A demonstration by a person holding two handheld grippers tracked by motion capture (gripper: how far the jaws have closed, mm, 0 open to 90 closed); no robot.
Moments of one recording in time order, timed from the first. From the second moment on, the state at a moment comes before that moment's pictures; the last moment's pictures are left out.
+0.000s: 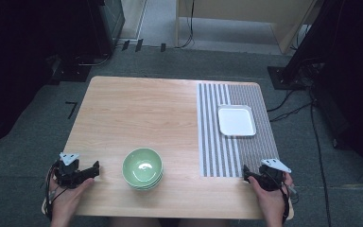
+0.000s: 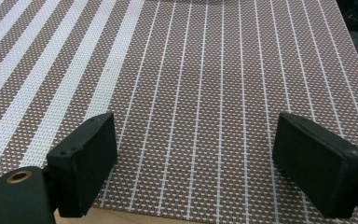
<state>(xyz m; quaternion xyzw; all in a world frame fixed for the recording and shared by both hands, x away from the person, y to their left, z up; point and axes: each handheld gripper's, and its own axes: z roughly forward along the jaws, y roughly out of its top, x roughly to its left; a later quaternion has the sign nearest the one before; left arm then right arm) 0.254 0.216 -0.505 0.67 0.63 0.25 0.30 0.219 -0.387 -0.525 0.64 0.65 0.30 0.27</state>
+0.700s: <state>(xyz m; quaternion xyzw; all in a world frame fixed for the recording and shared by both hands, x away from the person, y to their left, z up) 0.240 0.186 -0.468 0.67 0.59 0.23 0.40 0.219 -0.387 -0.525 0.64 0.65 0.30 0.27</state>
